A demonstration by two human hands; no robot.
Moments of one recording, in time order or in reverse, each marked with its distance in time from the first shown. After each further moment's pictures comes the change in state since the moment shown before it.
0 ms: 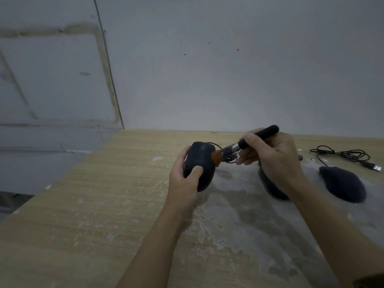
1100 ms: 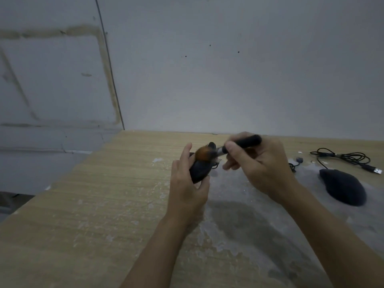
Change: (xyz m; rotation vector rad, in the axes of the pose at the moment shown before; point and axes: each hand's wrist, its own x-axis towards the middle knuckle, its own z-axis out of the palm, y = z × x) left_hand -0.002 -0.019 -0.003 0.629 0.081 0.431; right_hand -0.007 -0.015 0.014 -0.202 -0.165 -0.204
